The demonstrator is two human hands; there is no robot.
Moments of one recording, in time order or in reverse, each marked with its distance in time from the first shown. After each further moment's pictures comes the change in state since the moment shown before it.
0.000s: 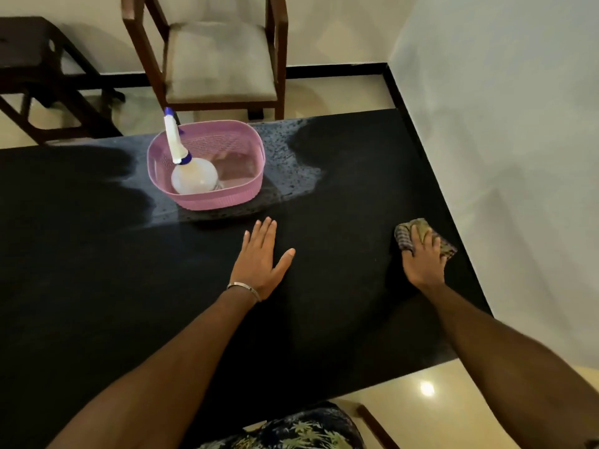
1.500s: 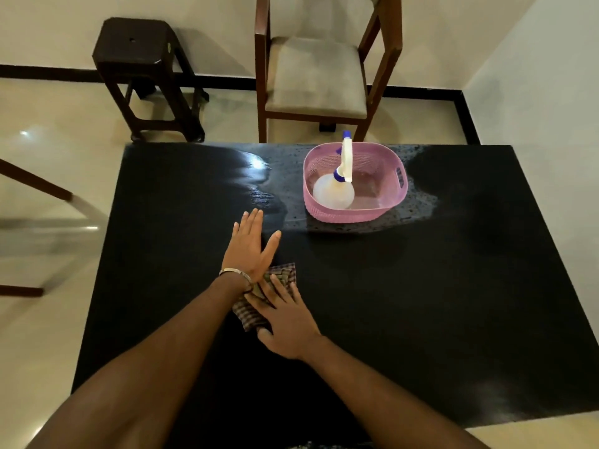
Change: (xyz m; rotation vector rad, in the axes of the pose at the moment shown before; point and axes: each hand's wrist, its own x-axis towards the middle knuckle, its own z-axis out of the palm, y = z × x) left_hand -0.046 -0.239 -0.145 -0.071 0.141 -0.242; right_hand -0.268 -0.401 0.166 -0.280 -0.380 -1.077
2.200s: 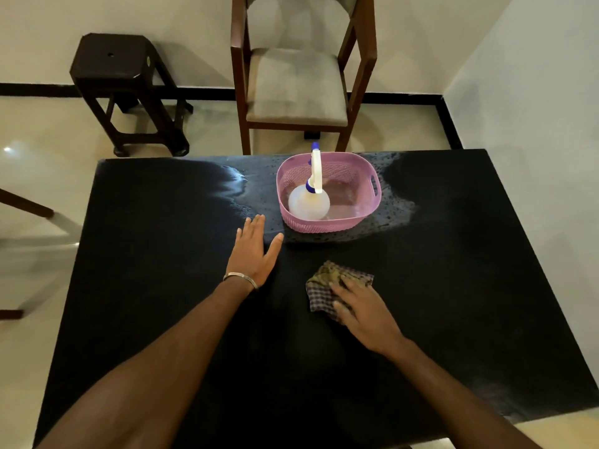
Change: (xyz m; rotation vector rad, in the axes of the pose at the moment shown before) left_hand 0.023 0.050 0.021 -0.129 0.005 0.005; right_hand -0.102 0.139 -0.047 0.180 0.260 0.310
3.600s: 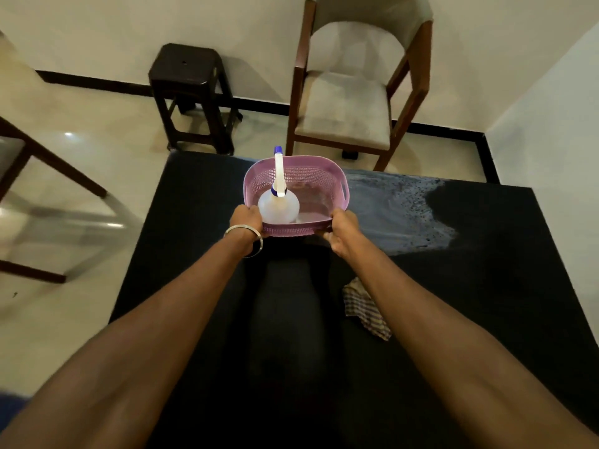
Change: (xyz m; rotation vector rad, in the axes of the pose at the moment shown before) left_hand 0.030 -0.042 -0.096 -0.799 0.199 -0.743; right_hand 0.164 -0.164 -0.059 1.439 0.163 0.565
